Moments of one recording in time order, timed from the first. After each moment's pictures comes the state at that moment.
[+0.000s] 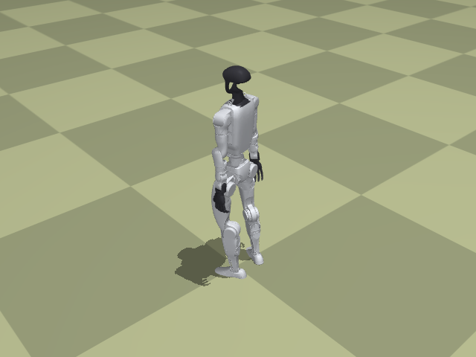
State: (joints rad) left arm 0.07 0.09 -0.05 1.59 0.21 -0.03 0.08; right arm -0.03 -0.15 -0.20 1.68 -0.61 0.00 0.03; waist 0.01 0.02 -0.09; left_leg -0.02 -0.01 0.24 0.02 -0.06 0.02; right_leg 0.05 -0.12 -0.59 0.01 0.06 0.06
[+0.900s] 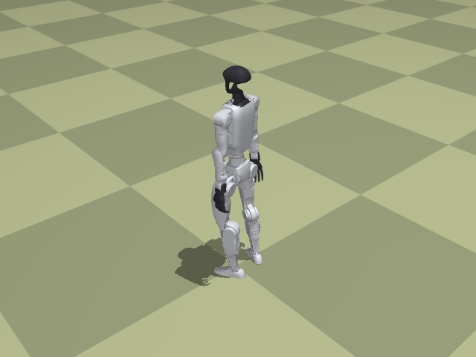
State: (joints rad) left arm 0.07 0.09 -0.05 1.59 0.23 -0.03 0.08; right arm -0.03 -0.16 -0.20 1.68 -0.63 -0.01 0.03; waist 0.01 0.02 -0.09; left_leg -0.03 0.00 0.24 0.02 -0.05 0.02; right_leg 0.04 -0.12 -0.59 0.01 0.06 0.05
